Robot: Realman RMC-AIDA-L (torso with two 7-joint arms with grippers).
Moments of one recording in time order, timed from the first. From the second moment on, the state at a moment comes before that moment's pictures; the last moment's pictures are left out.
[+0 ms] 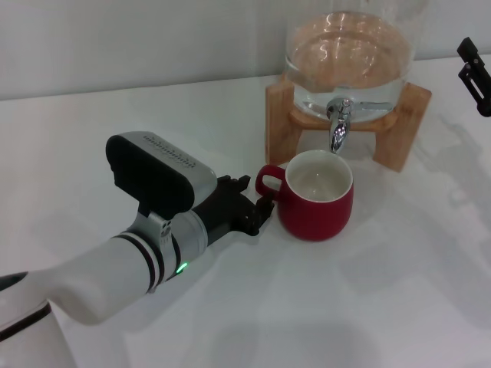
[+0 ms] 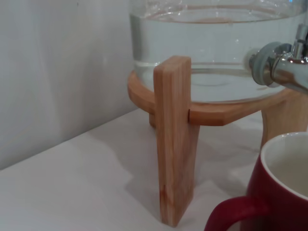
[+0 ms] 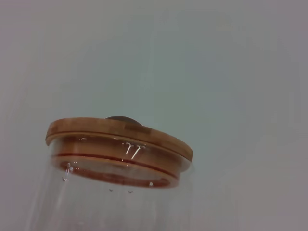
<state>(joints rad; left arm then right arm) -0.55 -2.08 -0.79 -0.90 0.21 -0.06 2.39 0.34 2.01 1.71 0.17 -0.11 1.52 -2.93</state>
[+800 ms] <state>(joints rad) -0.40 -2.08 -0.83 -1.03 0.38 -0.06 2.39 0.34 2.01 1.71 0.17 -0.11 1.49 -2.93</state>
